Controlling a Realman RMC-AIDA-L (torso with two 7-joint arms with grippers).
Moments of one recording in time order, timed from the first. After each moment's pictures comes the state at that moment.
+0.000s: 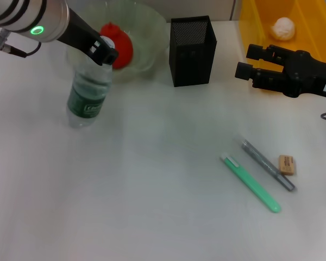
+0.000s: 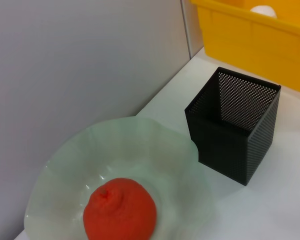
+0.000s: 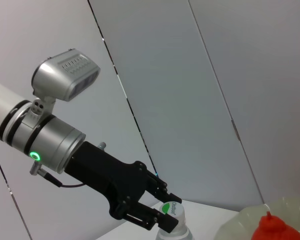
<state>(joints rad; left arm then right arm) -0.66 -2.07 1.48 1.63 2.76 1.46 -2.69 0.50 2.05 -0.68 -0.63 -1.73 -1.63 1.46</state>
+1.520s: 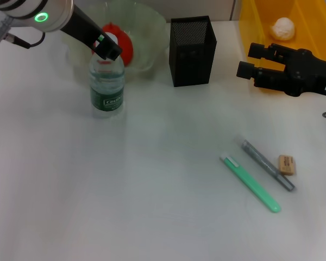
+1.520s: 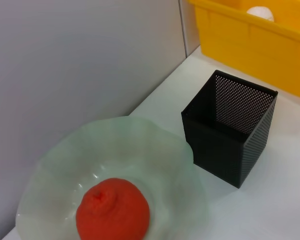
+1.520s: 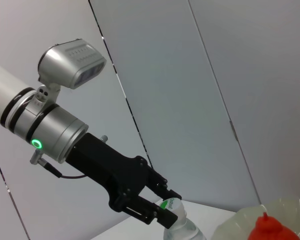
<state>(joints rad) -0.74 -2.08 1.42 1.56 2.76 1.52 -2.70 0.50 2.05 -0.68 -0.63 -1.73 -1.62 1.45</state>
